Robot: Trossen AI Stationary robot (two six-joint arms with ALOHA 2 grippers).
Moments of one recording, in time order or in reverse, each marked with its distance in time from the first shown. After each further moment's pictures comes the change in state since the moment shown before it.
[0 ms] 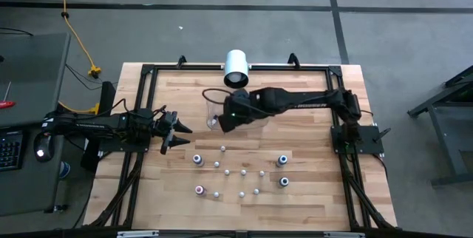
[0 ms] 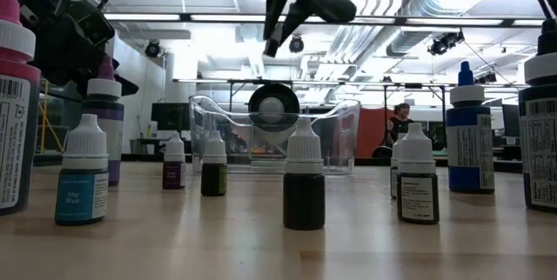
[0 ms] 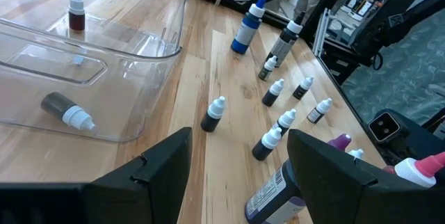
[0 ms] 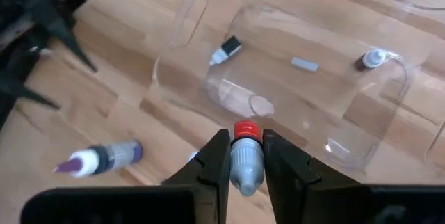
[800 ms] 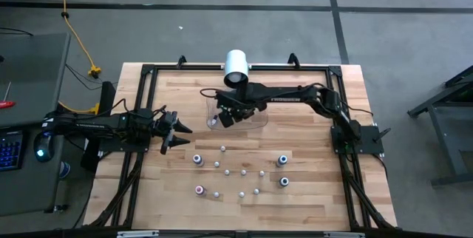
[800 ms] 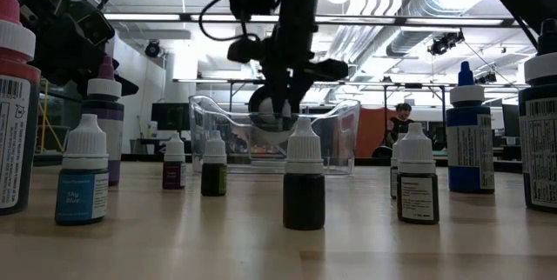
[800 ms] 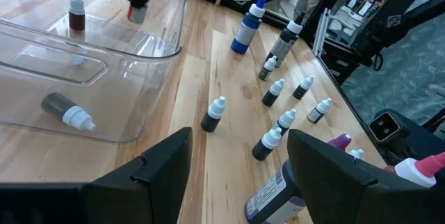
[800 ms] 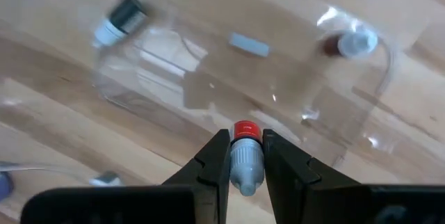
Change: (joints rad) left arm 0.000 0.000 0.000 0.000 0.000 0.000; right arm -0.144 0.202 -0.006 -0.077 -0.127 -0.104
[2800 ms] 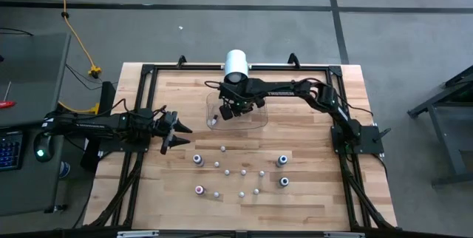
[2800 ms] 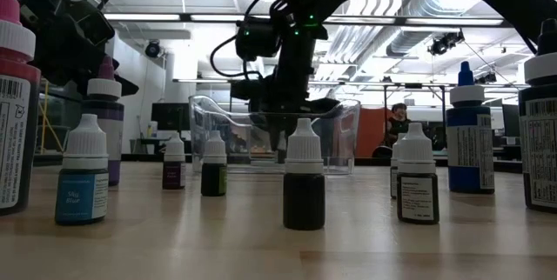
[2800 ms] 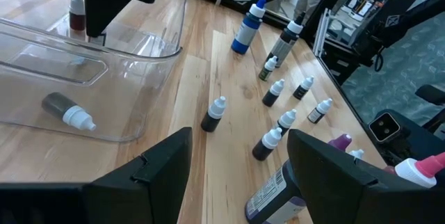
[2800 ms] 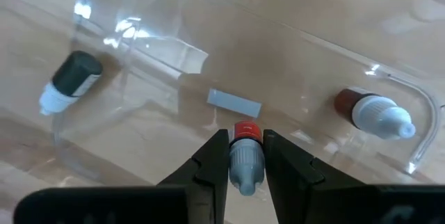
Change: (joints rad) left arm 0.000 0.000 0.000 0.000 -0.001 0.000; right arm -0.113 0.045 -0.122 0.225 -0.090 -0.046
